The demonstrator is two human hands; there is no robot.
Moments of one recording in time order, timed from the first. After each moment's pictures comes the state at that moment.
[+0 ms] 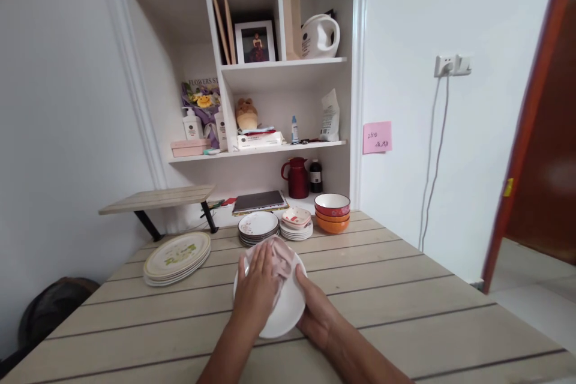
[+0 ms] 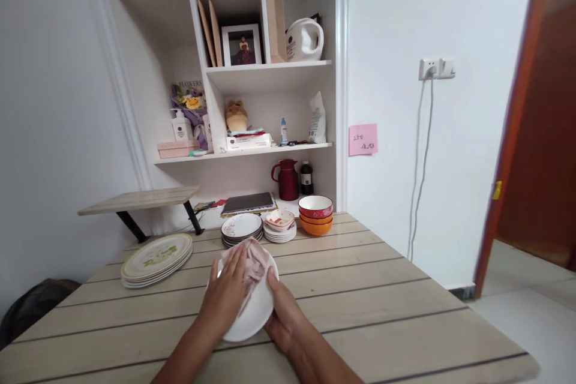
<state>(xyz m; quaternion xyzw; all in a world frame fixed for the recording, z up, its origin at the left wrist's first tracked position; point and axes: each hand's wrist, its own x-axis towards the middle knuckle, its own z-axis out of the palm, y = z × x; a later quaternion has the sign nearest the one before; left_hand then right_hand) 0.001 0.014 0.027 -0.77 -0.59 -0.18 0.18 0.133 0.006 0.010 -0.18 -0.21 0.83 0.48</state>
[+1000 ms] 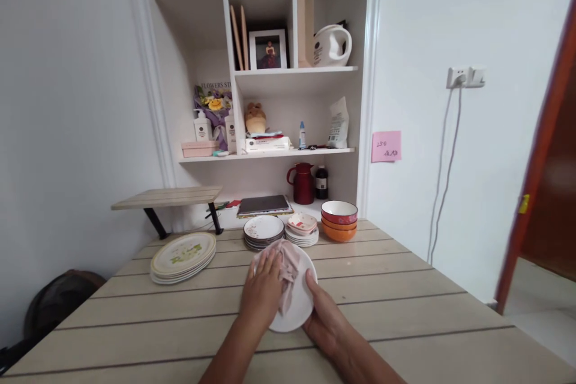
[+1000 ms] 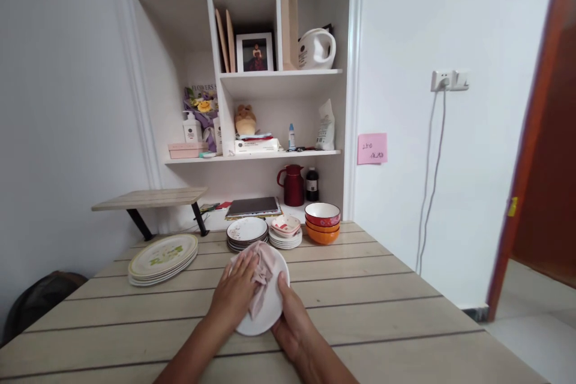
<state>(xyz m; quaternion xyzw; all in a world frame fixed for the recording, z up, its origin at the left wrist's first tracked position) 0.001 0.028 0.024 -0.78 -0.59 -0.18 0.10 0.137 0.013 0.004 -0.20 -0.18 0.81 0.52</state>
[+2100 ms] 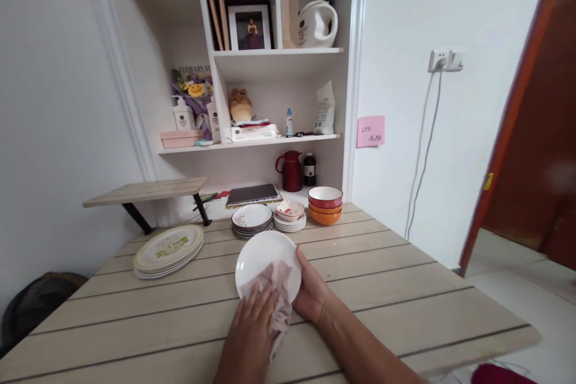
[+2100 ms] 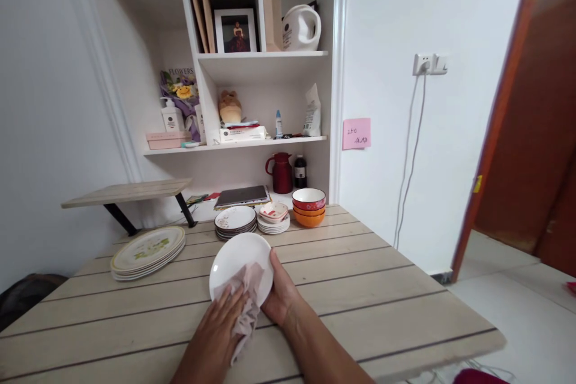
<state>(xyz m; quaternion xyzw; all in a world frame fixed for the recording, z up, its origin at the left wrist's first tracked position) -0.009 -0.049 -0.017 -0.82 -0.55 -0.15 -0.02 0.146 0.021 0.007 -0.16 -0.20 0.86 0.44</state>
